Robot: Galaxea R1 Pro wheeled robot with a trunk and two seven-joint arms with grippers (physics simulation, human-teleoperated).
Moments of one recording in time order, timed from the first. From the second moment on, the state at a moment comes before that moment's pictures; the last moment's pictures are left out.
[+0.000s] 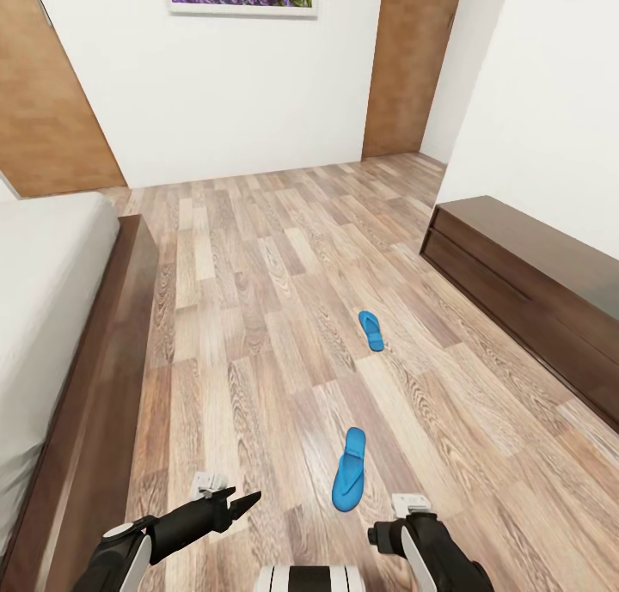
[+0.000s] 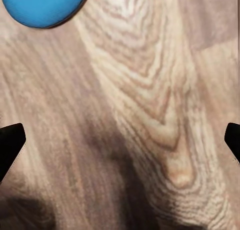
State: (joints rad) left arm -0.23 0.04 0.15 -1.02 0.12 0.40 -0.85; right arm -0.41 0.10 -0.03 -0.66 0.01 0.57 -0.04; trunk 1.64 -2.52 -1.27
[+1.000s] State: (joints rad) left arm -0.23 0.04 0.15 -1.02 0.12 0.40 -0.85; right arm -0.41 0.10 -0.02 -0.70 0.01 0.37 -0.04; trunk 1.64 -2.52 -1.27
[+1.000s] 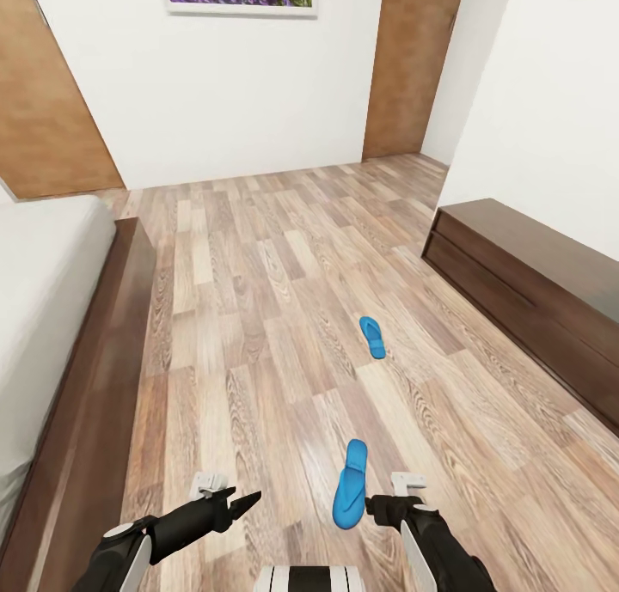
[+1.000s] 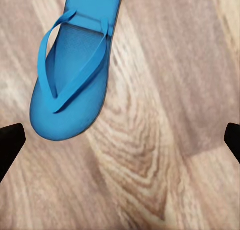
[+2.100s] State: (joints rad) left arm -0.23 0.04 0.15 -1.02 0.12 0.40 -0.85; right arm -0.41 0.10 -0.02 -0.70 0.00 0.36 -0.03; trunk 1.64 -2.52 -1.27
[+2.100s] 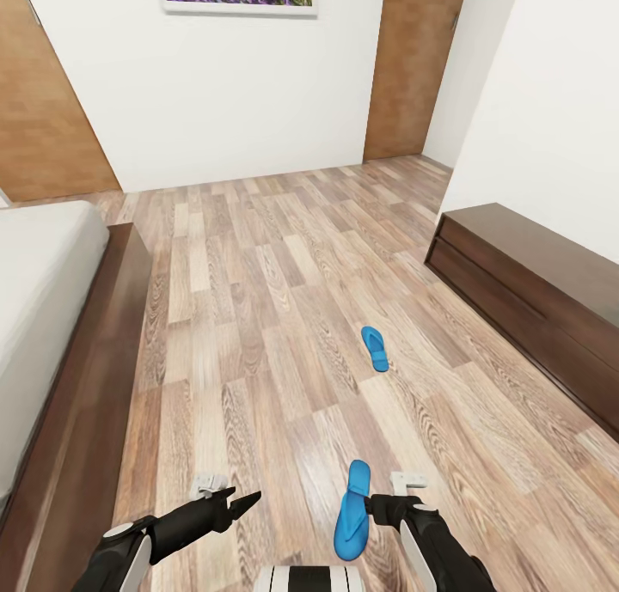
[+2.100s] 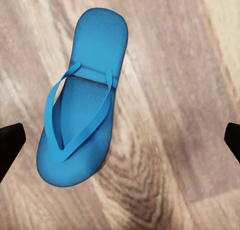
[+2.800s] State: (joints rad) left arm -0.23 0.03 0.15 -1.02 0.12 0.40 -0.85; right arm -0.41 0.10 -0.02 -0.70 0.00 0.36 -0.03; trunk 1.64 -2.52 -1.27
